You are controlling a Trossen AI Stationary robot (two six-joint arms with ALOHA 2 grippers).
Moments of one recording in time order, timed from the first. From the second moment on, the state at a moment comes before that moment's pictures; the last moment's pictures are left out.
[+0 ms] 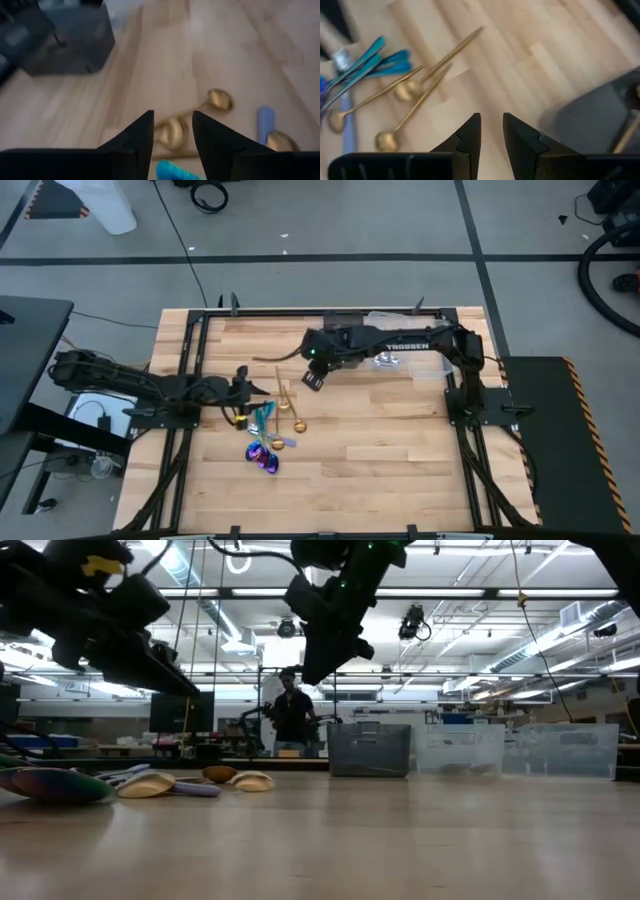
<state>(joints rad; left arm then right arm) -0.08 0.86 0.22 0.16 -0.20 0.04 -0.13 1.96 1.72 -0.79 0.12 0.37</state>
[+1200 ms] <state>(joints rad) -0.05 1.37 0.53 -0.02 -0.11 0.17 0.09 1.96 1.72 -0.92 0.25 0.42</state>
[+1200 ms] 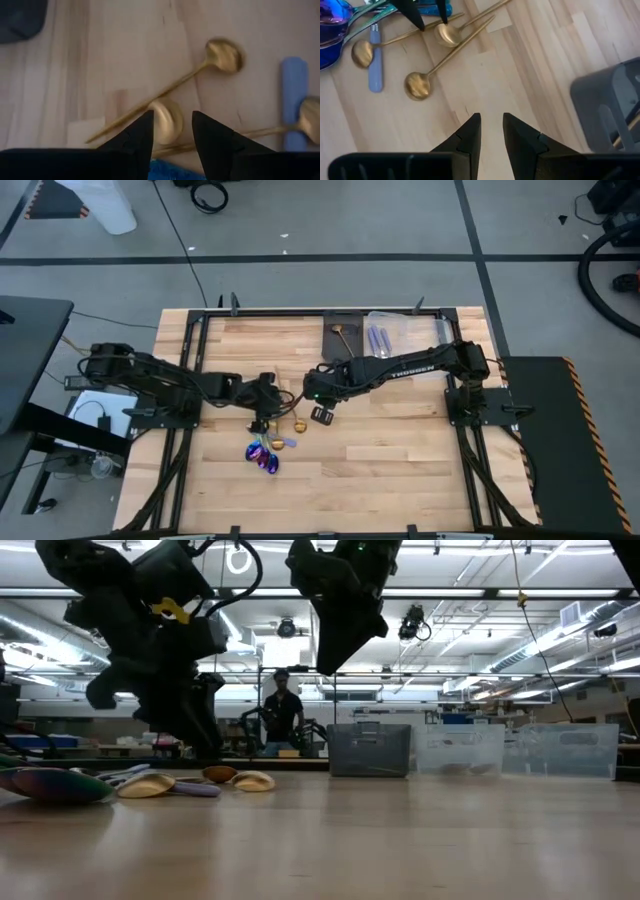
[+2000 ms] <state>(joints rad) -0.12 1.53 0.53 0.07 -0.27 0.22 0.09 1.96 1.72 -0.91 0.24 0.42</state>
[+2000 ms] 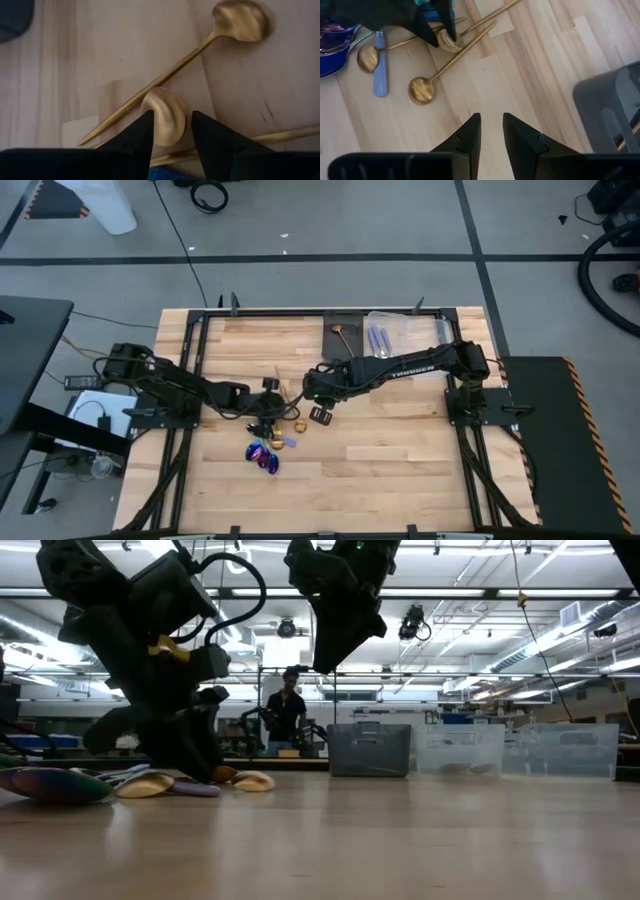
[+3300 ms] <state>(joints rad) -0.13 0.96 0.52 -0.06 -0.17 0.27 0.11 1.94 1.72 -0.79 0.49 0.18</state>
